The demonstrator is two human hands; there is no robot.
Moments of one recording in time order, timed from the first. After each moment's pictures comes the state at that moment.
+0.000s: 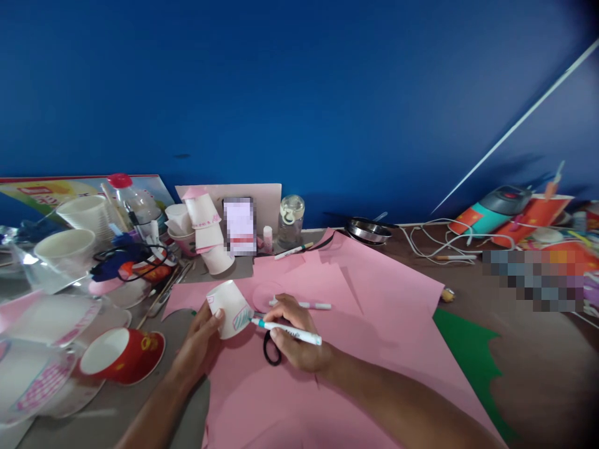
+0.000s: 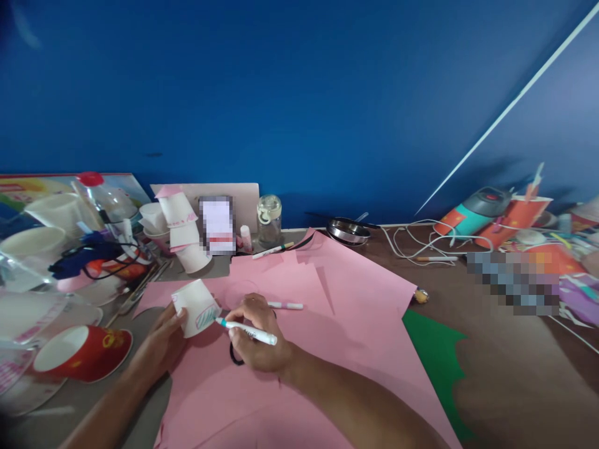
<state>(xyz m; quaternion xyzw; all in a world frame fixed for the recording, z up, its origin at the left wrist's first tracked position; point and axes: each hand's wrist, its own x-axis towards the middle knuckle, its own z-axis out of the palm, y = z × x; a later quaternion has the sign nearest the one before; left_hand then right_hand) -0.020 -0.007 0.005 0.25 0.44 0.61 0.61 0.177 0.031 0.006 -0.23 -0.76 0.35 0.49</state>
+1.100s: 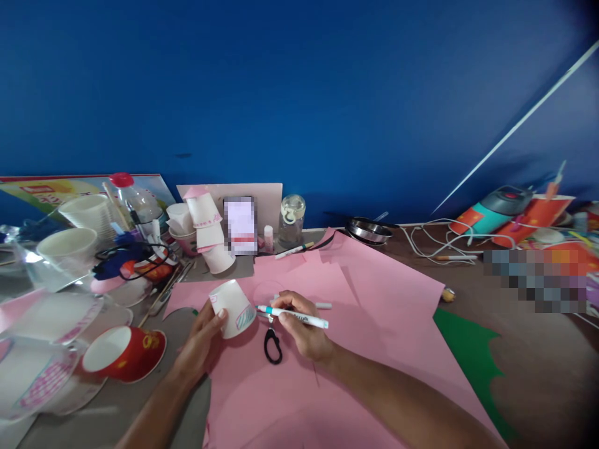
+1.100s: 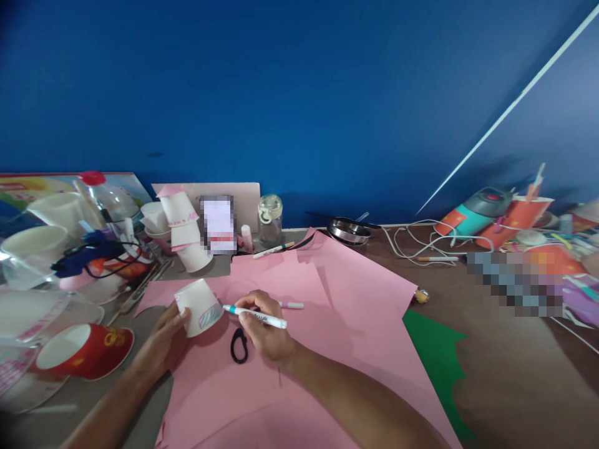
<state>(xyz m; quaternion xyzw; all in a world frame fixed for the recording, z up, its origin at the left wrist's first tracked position) -0.023 -0.008 -0.003 0.26 0.43 0.61 0.61 0.181 0.035 0.004 -0.29 -0.67 0.45 0.50</state>
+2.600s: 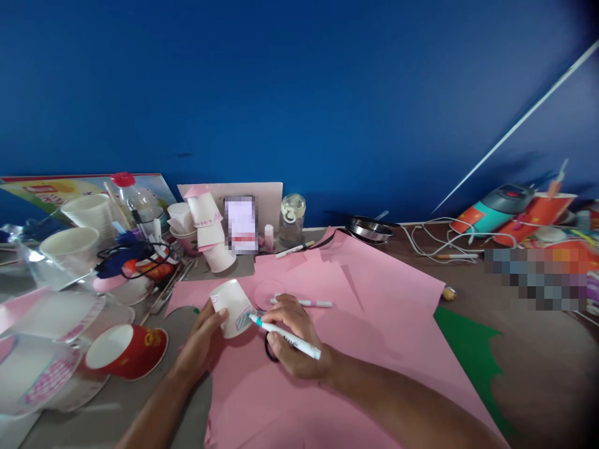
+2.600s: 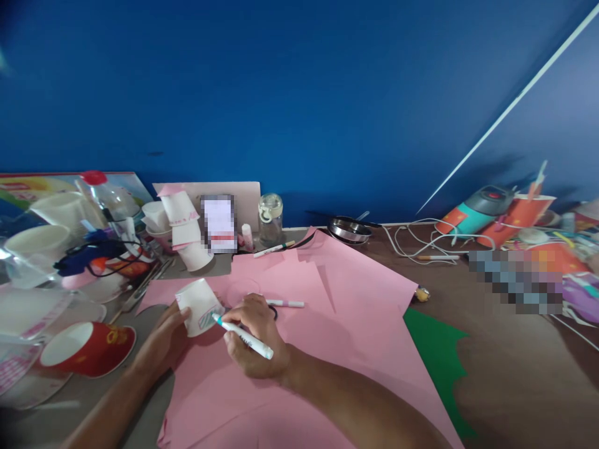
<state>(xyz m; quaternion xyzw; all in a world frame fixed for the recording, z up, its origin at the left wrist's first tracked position) -0.022 -0.007 0.002 0.26 0.43 0.60 0.62 0.172 0.023 0.010 -0.20 -0.77 0.28 0.54</state>
